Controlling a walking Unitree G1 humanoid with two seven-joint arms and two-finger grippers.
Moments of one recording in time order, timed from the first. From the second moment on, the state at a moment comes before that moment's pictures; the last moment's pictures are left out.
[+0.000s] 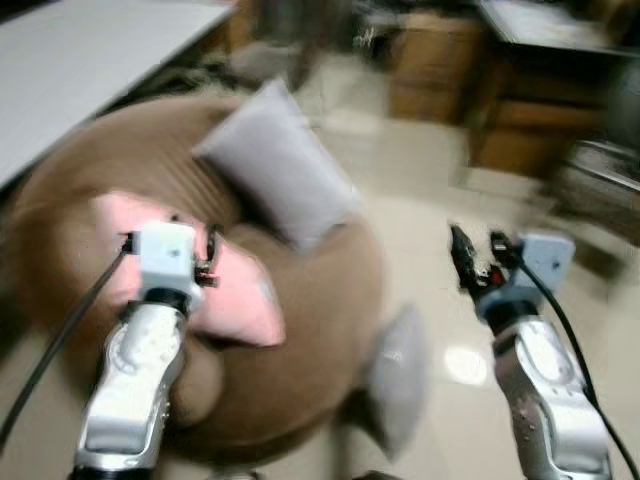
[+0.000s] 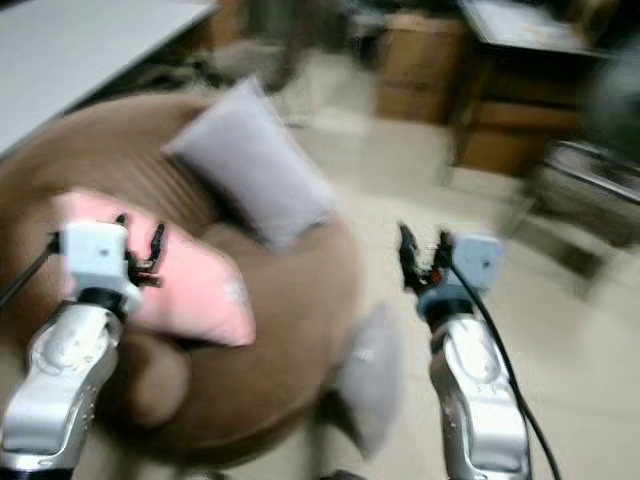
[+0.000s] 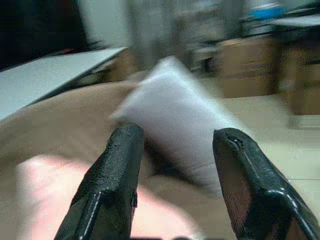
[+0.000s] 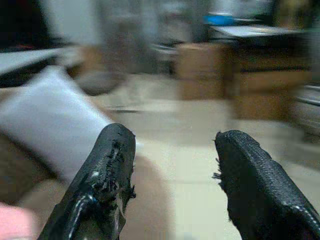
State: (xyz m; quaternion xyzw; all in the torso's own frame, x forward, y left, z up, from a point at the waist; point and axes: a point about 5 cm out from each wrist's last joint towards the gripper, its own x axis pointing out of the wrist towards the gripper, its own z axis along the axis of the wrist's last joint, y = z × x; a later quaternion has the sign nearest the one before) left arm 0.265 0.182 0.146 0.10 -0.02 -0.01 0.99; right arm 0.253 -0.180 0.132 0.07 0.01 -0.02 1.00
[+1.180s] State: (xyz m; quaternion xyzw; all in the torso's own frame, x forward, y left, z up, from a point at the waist) left arm 0.275 0.174 0.140 0.15 -0.02 -0.03 0.99; right arm 0.254 -0.176 0.114 0.01 0.07 -0.02 1.00
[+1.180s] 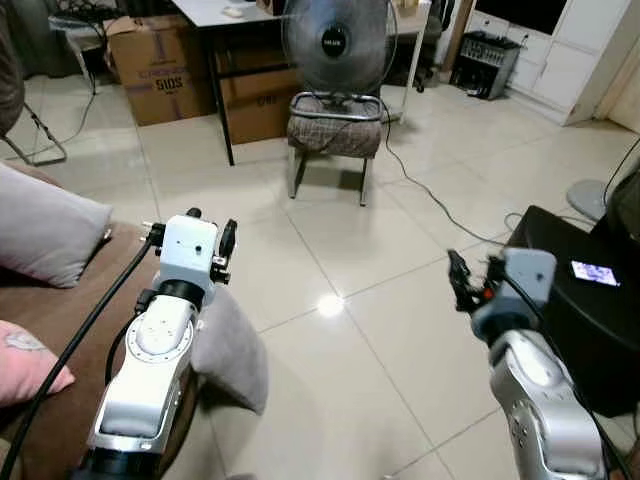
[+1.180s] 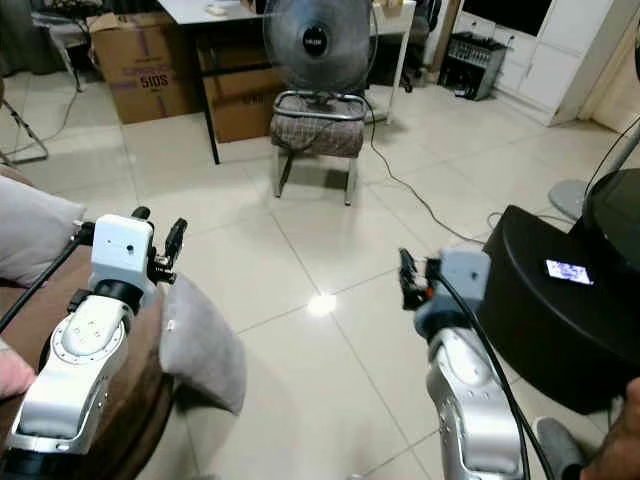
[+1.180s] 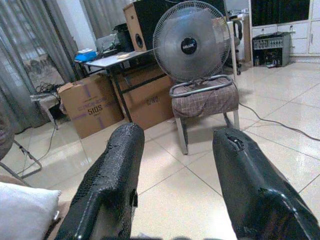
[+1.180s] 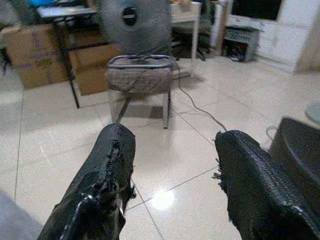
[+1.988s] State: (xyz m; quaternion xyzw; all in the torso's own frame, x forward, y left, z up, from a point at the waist) left arm 0.279 0.164 0.136 0.13 -0.02 -0.03 0.99; right arm 0.257 -0.177 0.111 -0.05 0.08 0.03 0.99
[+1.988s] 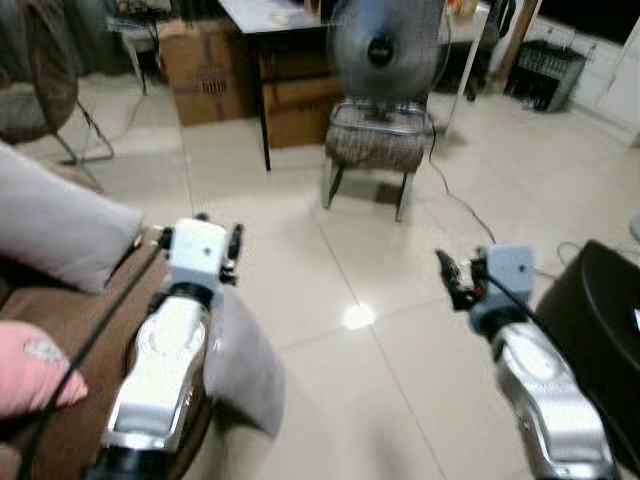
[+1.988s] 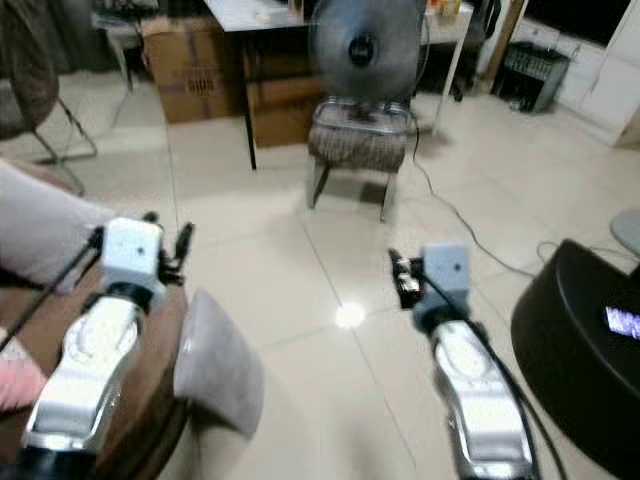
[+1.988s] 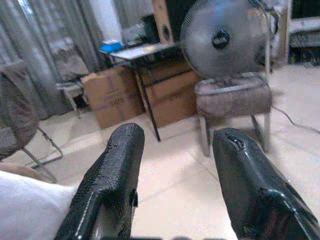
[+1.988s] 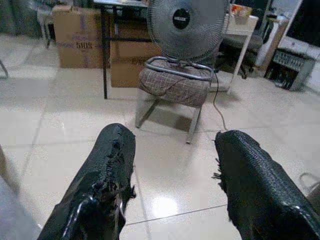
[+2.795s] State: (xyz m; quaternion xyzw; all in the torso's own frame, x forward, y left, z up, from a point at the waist) left arm 0.279 0.179 0.135 0.15 -0.01 -0.02 0.99; right arm 0.258 -0.159 0.106 -0.03 0.08 0.05 1.00
